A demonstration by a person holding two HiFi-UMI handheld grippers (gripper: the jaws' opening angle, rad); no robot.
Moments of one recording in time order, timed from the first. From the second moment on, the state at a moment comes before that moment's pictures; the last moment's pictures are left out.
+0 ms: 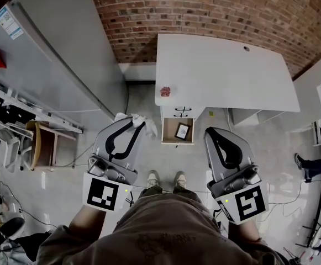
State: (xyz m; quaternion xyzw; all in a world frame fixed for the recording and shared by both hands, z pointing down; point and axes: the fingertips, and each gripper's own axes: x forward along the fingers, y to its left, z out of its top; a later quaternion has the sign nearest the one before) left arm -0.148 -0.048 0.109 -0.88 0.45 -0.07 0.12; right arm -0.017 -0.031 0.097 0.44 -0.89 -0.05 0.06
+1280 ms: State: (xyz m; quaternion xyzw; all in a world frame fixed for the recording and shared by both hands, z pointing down) left arm -0.168 -0.040 0.110 -0.88 0.45 -0.07 0.11; right arm -0.039 -0.028 0.098 0.42 -0.90 -0.06 0.07
